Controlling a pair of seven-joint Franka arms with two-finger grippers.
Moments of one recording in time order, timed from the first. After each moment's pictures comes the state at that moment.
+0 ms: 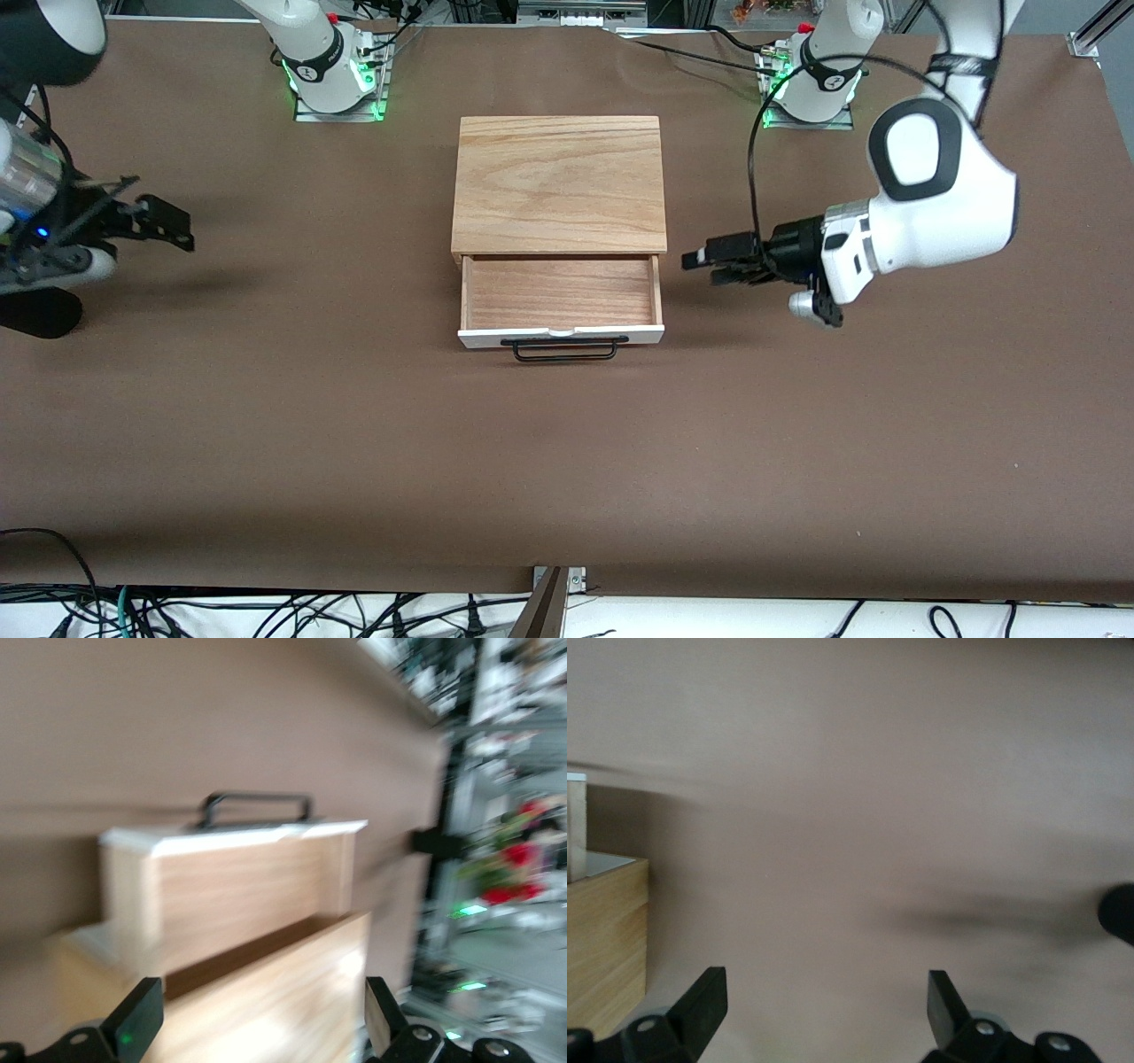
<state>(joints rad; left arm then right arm) -0.14 0.13 -0.11 -1.93 -0.91 1.99 0.13 0.09 0.09 -0.06 -1.55 -0.02 1.58 -0.09</state>
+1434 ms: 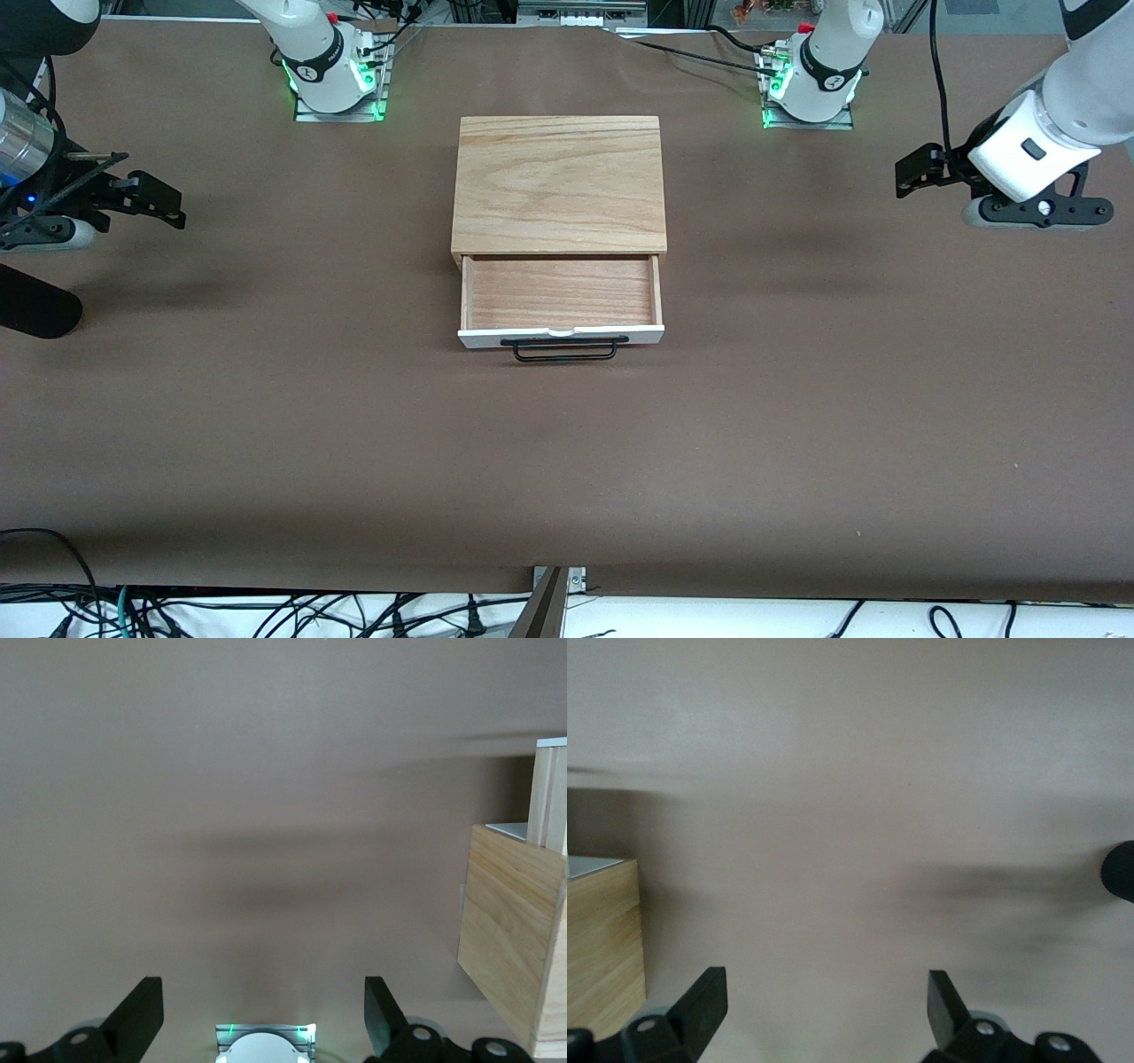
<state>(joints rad) -0.10 -0.03 0.01 -1.68 -0.02 1.45 -0.09 0.07 0.00 -0.06 -1.69 -0.02 1.64 -0.05</state>
